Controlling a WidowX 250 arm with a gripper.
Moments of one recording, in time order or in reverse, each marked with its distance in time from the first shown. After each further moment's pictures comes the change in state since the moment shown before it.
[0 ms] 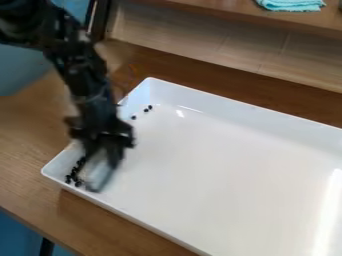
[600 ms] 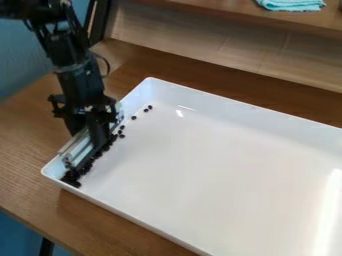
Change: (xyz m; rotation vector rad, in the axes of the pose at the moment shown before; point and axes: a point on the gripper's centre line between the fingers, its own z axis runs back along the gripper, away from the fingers) arm 0.005 0.010 0.031 -0.088 0.084 -0.002
